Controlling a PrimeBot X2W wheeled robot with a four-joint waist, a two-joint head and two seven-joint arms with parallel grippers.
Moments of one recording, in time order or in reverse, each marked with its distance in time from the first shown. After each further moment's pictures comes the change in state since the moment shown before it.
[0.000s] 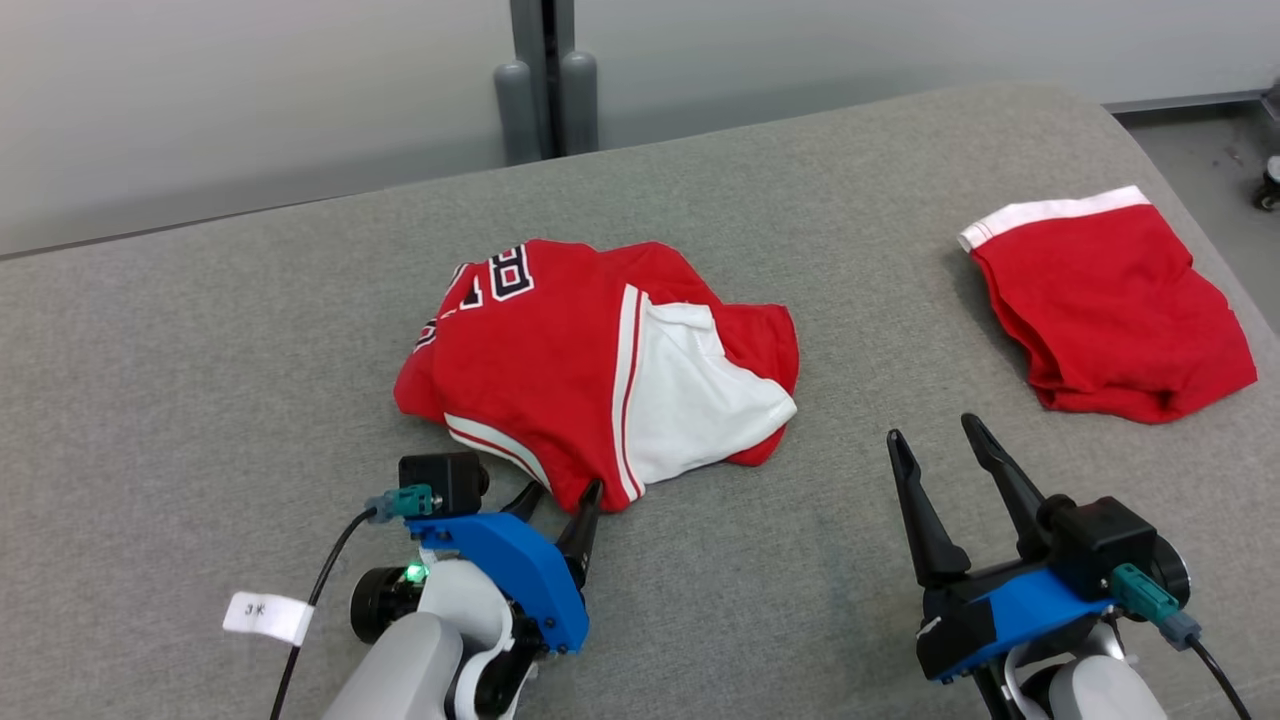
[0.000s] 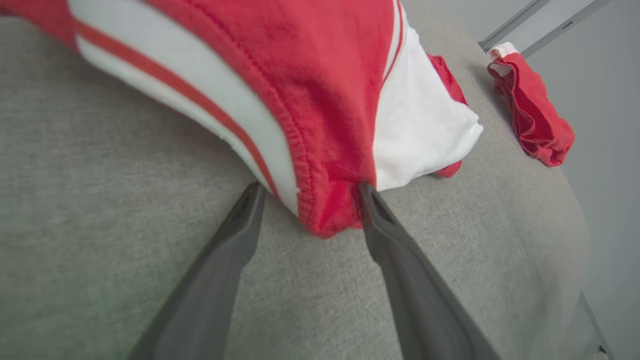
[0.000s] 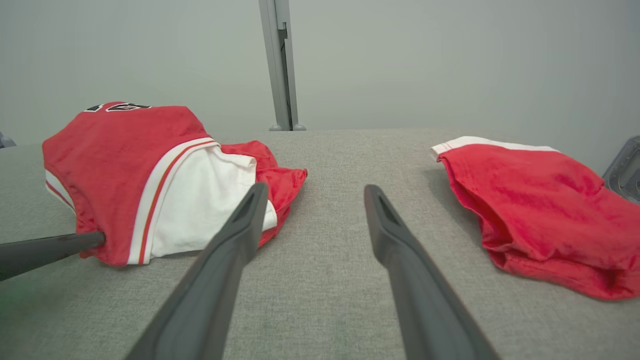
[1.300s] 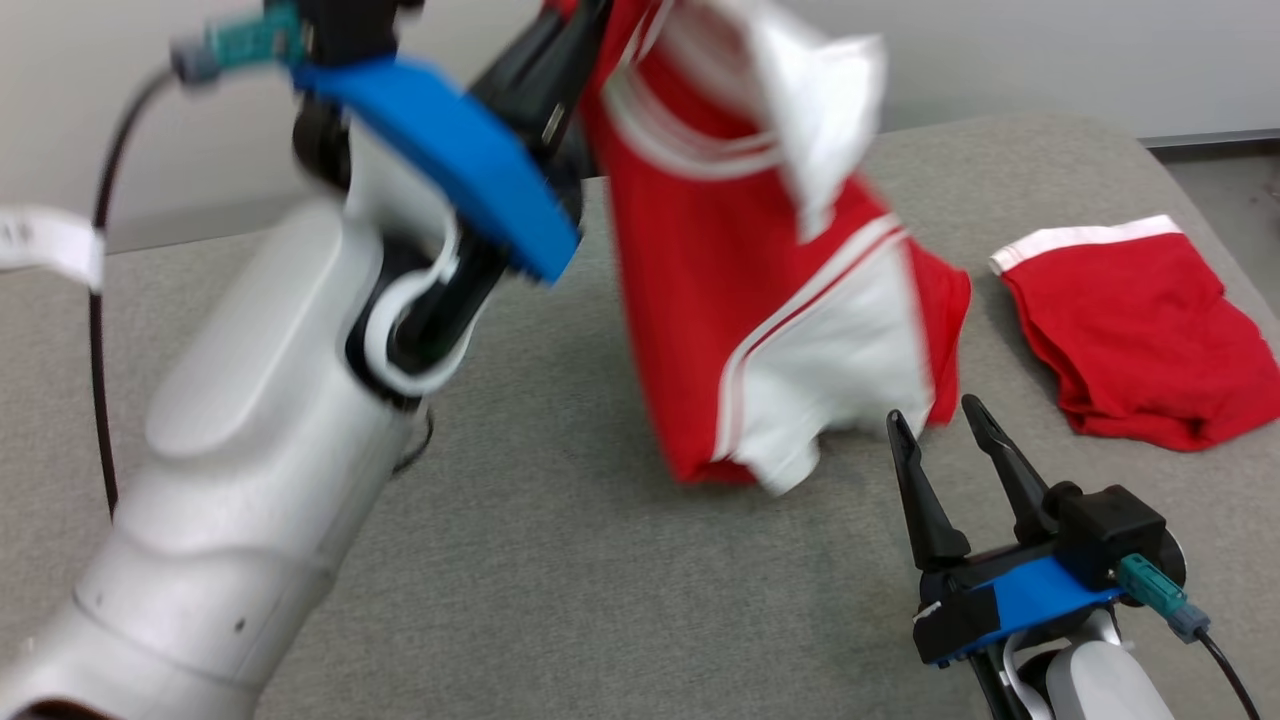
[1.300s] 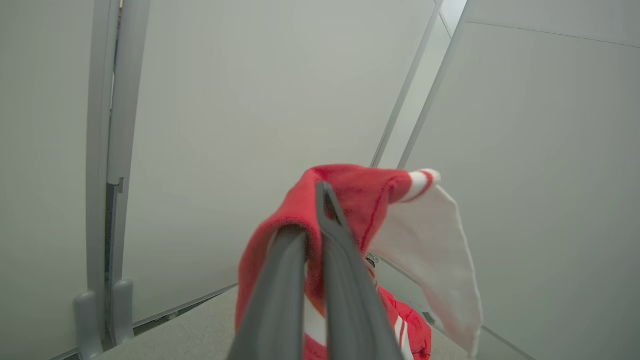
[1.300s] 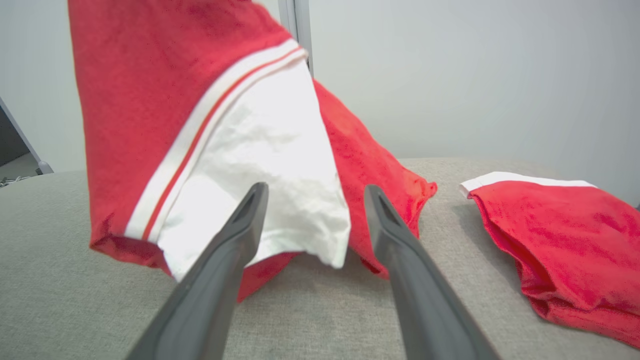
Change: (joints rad) left arm -0.672 0.164 -0.212 -0.145 -0.376 -0.080 -0.080; right arm -0.026 0.001 0.009 0.008 0.034 0.000 -0.031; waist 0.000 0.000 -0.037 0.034
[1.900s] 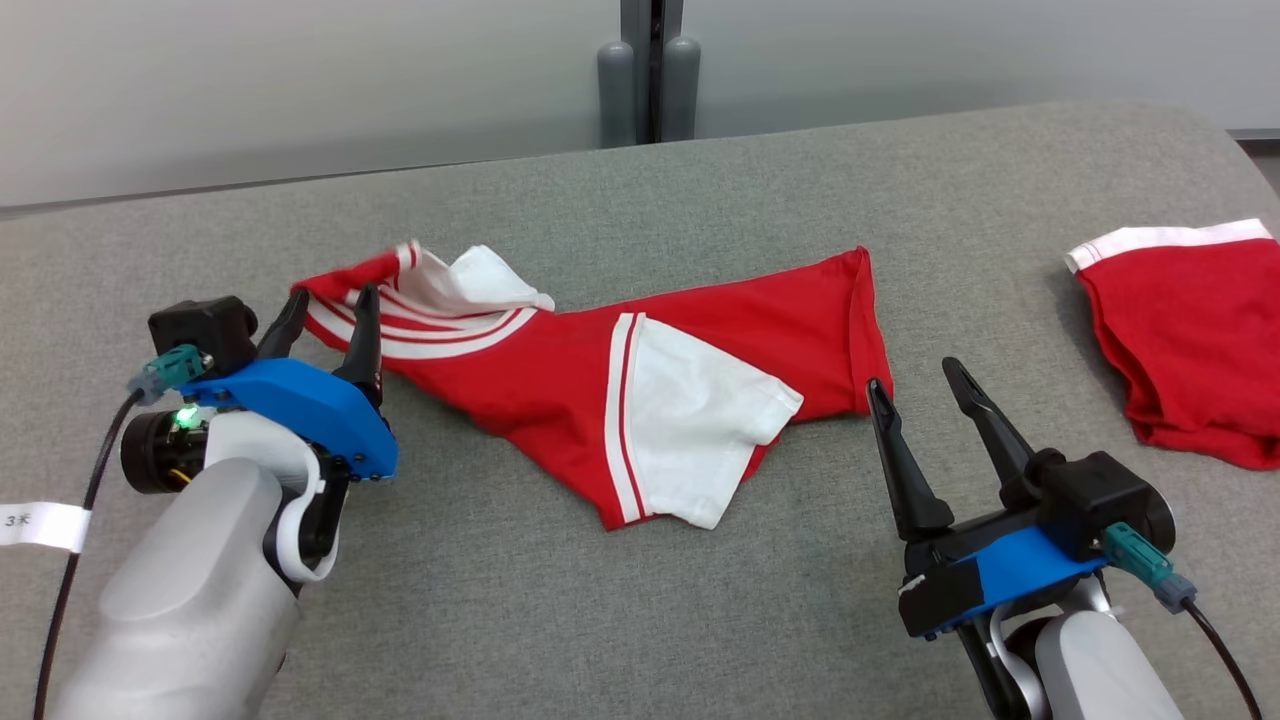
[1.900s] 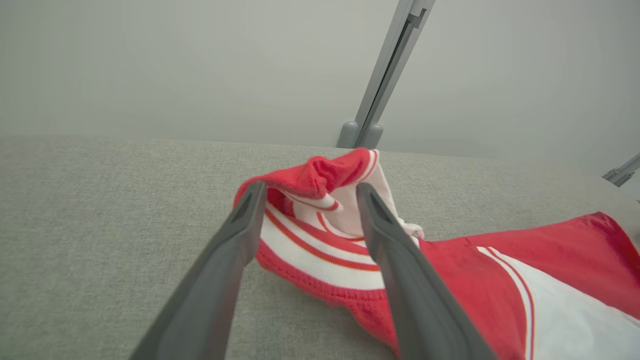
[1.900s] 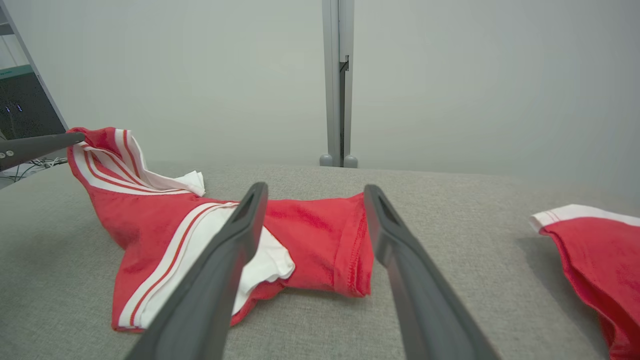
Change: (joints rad) left arm 0.314 0.129 -0.002 0.363 0.113 0.161 -0.251; right arm -0.054 0.000 0.027 -0.026 -0.025 0.000 0.026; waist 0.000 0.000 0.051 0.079
